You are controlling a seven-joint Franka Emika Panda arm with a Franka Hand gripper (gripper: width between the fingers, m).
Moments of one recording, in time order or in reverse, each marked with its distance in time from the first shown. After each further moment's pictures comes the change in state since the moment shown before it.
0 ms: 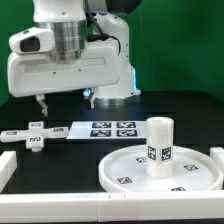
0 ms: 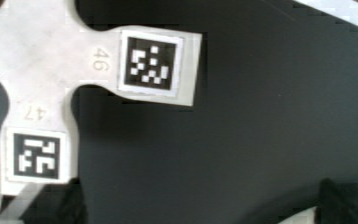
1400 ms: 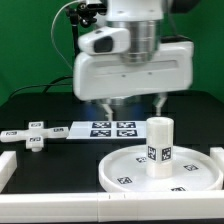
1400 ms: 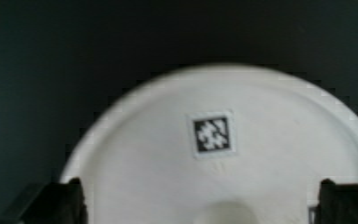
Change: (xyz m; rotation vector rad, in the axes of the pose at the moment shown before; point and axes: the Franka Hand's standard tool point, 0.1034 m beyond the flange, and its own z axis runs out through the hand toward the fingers) arm 0.068 -0.086 -0.004 -0.003 0.023 0.059
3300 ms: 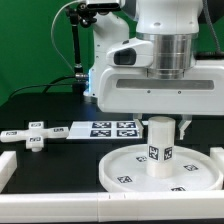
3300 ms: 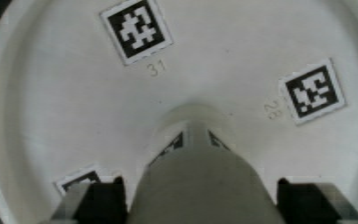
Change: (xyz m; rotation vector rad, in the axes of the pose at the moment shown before) arm 0.081 -0.036 0.015 -0.028 -0.002 0.396
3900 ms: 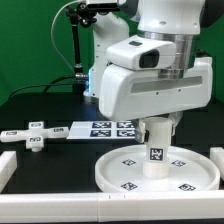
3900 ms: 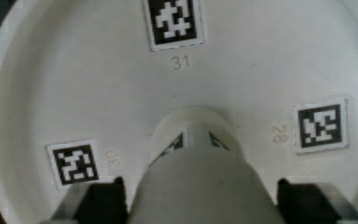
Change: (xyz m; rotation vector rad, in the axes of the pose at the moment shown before) arm 0.002 0.006 0.000 -0.058 0.004 -0.548
